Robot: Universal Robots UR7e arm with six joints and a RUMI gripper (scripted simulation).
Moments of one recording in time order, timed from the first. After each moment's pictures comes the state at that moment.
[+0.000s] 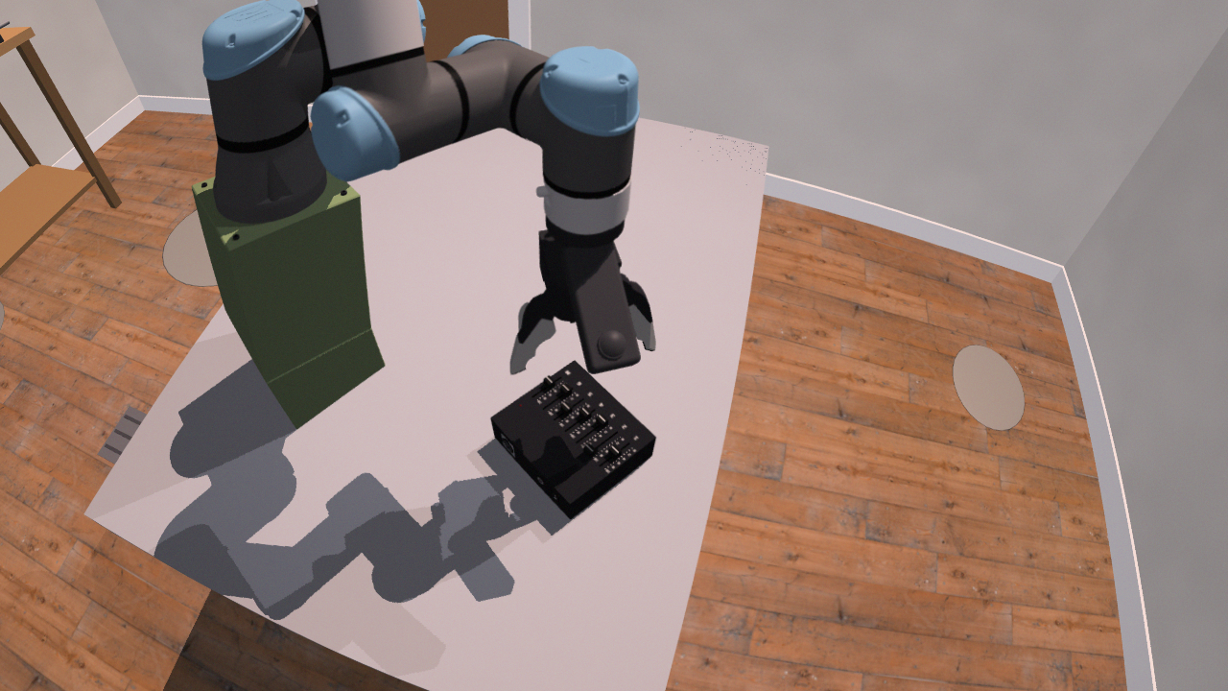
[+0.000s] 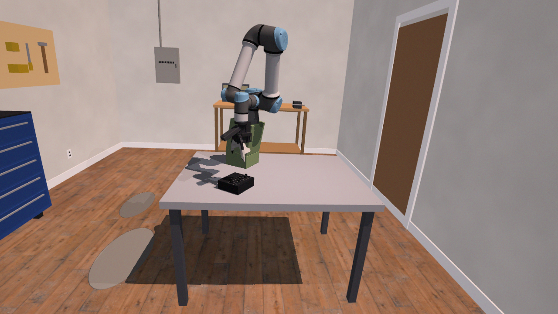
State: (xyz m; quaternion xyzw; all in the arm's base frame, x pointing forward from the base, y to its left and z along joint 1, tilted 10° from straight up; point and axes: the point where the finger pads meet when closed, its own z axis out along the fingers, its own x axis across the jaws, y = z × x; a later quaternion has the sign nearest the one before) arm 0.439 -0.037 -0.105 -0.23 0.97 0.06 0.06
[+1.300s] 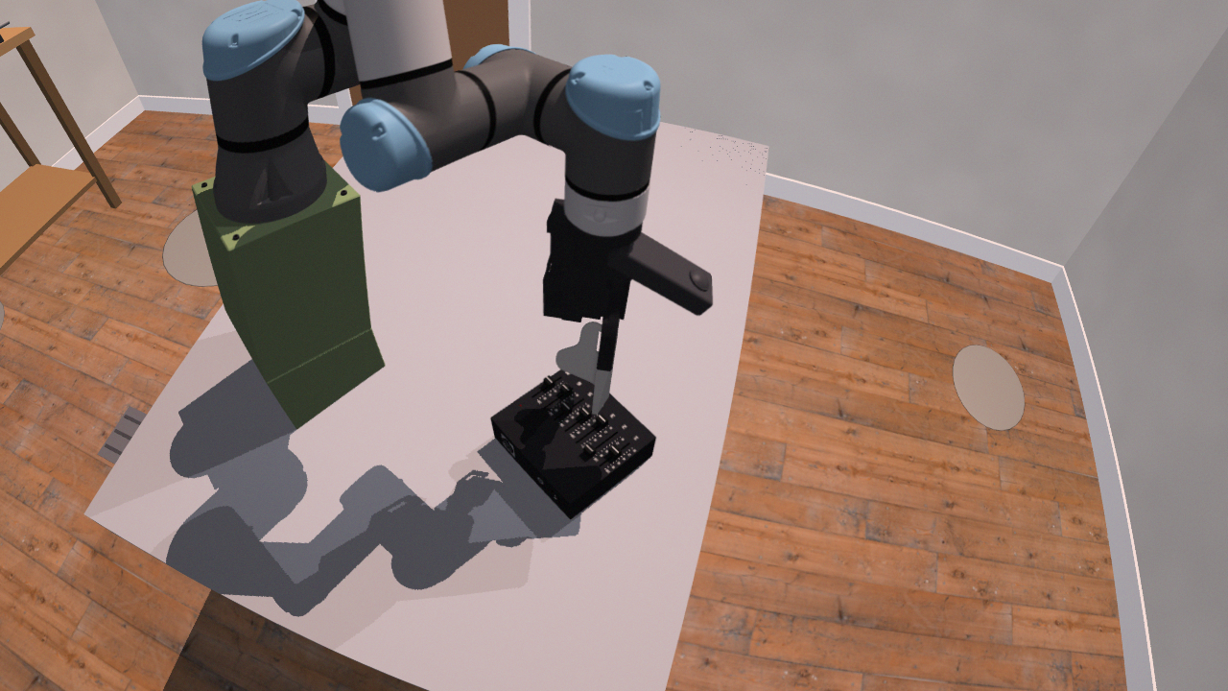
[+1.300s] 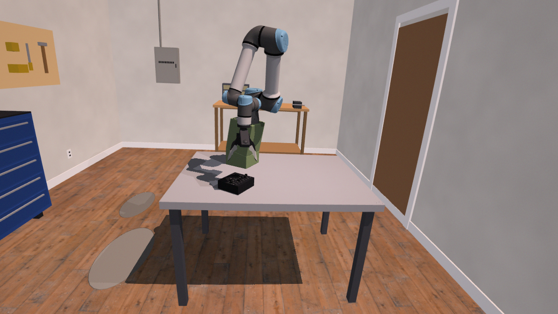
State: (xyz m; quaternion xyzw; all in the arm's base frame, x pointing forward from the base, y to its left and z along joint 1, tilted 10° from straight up) arm 0.462 -0.008 -0.113 -0.73 0.68 0.01 0.07
